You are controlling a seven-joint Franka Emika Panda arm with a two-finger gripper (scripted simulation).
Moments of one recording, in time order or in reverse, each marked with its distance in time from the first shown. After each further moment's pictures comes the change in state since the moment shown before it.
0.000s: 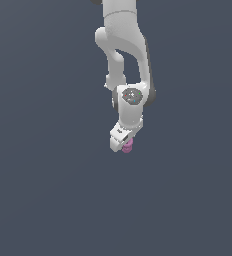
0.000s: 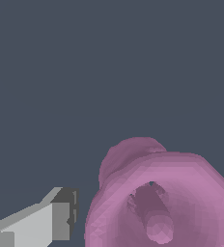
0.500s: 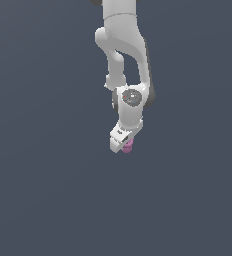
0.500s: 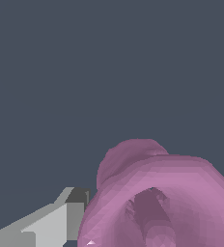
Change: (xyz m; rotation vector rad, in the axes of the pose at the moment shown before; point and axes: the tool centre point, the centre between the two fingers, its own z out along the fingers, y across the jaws) arm 0.001 0.001 0.005 -0.002 0.002 0.000
